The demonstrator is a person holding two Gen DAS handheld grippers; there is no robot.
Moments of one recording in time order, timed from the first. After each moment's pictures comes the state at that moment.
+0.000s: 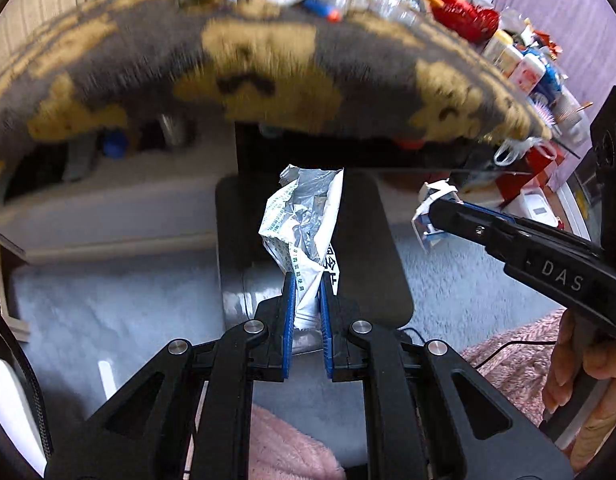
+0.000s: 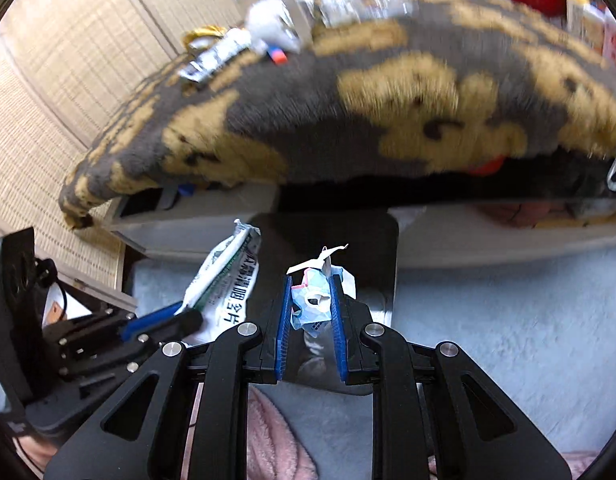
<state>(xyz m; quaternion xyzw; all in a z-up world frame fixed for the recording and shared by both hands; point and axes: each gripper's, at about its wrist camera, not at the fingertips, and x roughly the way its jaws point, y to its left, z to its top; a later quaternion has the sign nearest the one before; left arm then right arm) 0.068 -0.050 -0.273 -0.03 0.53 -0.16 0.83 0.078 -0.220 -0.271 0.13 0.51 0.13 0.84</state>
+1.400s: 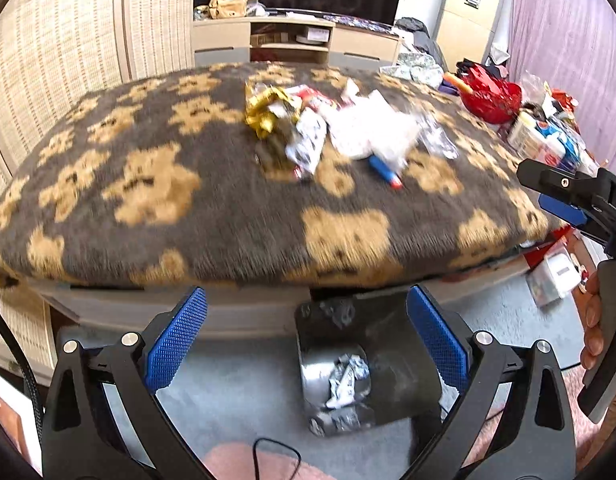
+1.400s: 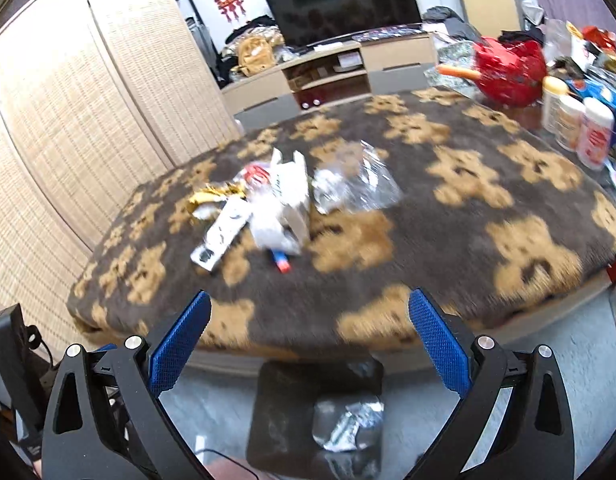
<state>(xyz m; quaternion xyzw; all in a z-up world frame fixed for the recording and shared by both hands) 0.125 0.000 -0.160 -0.01 0.42 -0.10 0.90 0.150 -0.239 -0.139 0.15 0.38 0.09 0.91</state>
